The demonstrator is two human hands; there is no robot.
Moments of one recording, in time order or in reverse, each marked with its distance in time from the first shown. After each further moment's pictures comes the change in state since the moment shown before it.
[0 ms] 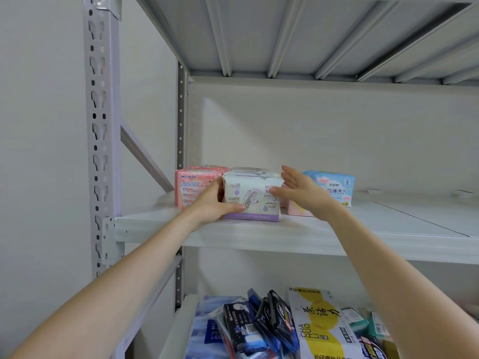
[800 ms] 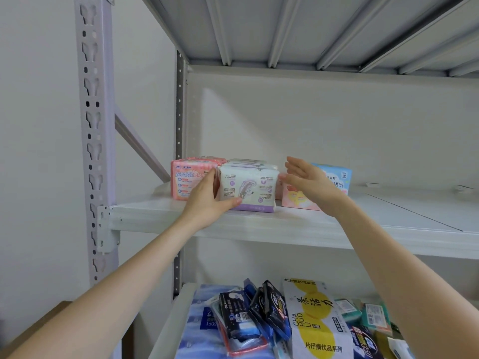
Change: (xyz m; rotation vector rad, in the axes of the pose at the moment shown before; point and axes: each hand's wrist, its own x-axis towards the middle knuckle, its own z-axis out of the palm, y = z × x) left_hand -0.030 0.010 0.023 0.221 0.315 0.125; right_hand -0.018 0.001 -0.021 0.015 0.072 -0.050
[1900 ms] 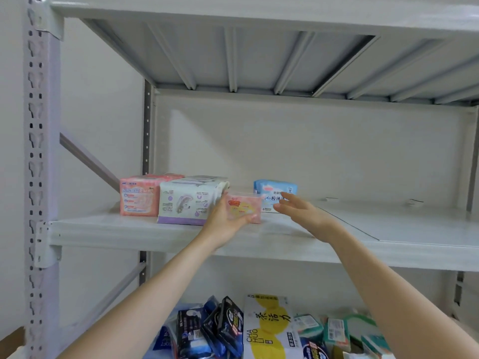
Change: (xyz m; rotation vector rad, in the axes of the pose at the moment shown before) left_hand -0.010 0.101 0.132 -0.278 -0.118 -0.102; right_hand -0.045 0.048 -0.122 -0.036 -0.096 0.197
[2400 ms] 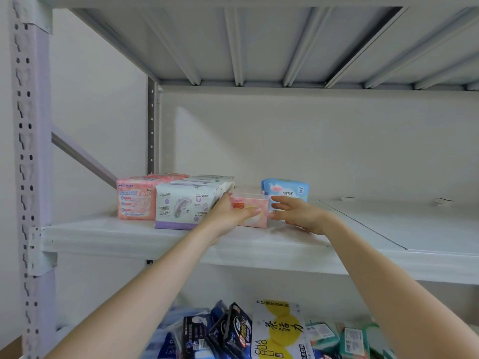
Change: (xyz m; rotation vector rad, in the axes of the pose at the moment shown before) left_hand 0.051 -0.016 0.002 -0.015 -0.050 -0.166; right_hand 0.073 0.020 0.004 -0.074 -0.189 0.077
